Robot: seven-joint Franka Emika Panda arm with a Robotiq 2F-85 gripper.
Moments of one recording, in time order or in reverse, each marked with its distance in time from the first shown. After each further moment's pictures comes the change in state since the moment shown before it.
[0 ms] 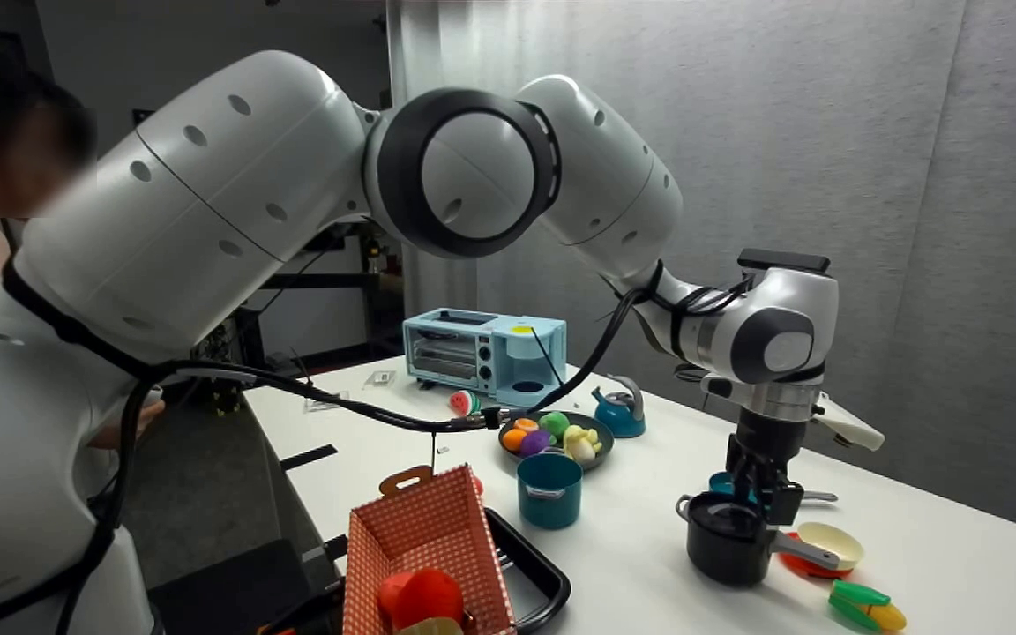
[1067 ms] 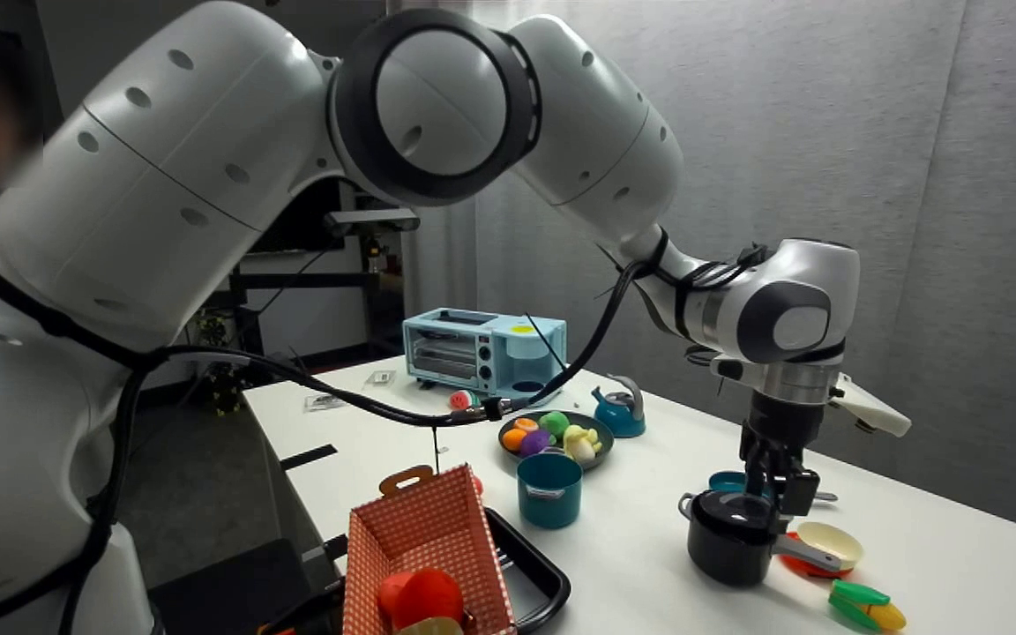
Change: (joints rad) arm -0.036 -0.124 -0.007 -0.125 0.022 0.029 0.008
